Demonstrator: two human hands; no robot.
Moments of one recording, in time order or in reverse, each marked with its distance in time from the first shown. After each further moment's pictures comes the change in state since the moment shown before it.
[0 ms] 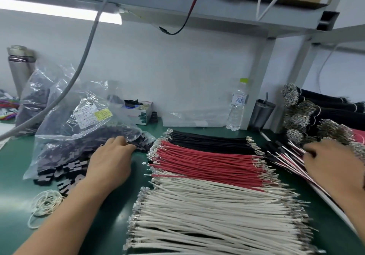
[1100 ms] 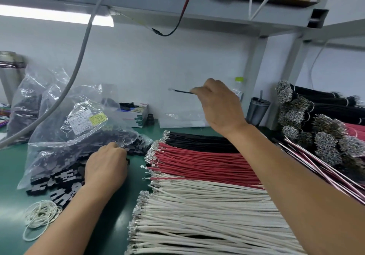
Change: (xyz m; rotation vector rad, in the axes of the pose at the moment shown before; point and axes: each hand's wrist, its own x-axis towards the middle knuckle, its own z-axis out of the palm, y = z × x) left_hand 0.011 -0.001 0.010 0.097 -0.042 -0.126; right_hand 0.037 -0.227 -0.057 0.387 0.292 -0.708
